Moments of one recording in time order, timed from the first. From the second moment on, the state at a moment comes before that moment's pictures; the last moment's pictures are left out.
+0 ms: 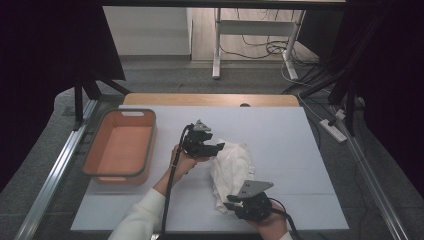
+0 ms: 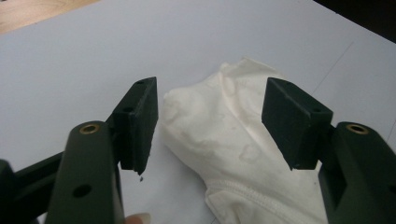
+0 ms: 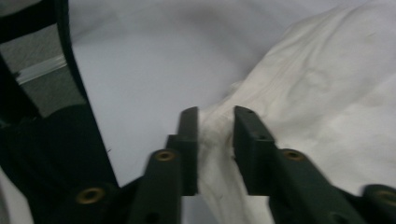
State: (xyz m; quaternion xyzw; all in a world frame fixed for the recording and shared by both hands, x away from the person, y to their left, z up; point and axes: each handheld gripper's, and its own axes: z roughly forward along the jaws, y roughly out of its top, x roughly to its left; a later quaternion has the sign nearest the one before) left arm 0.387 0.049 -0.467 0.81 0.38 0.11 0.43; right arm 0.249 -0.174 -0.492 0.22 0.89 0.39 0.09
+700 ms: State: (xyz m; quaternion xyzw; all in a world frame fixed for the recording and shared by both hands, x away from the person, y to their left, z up) left arm 0.399 0.028 -0.484 0.84 0.33 0.09 0.42; right arm 0.258 -0.191 -0.484 0.24 0.87 0.43 0.07
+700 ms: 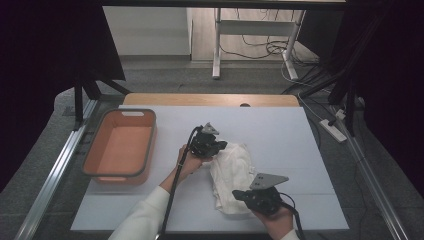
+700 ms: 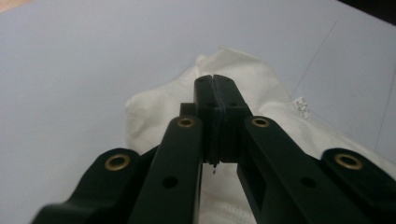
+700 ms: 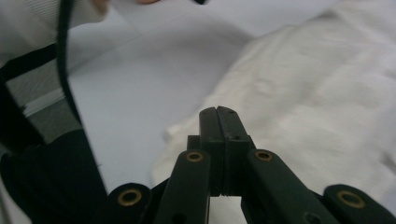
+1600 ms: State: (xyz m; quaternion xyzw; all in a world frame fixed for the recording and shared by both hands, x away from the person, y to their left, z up) left arm 0.422 0.036 -0.524 0.83 0.39 0.07 0.39; right arm 0.265 -0.190 -0.515 0.24 0.91 0.33 0.06
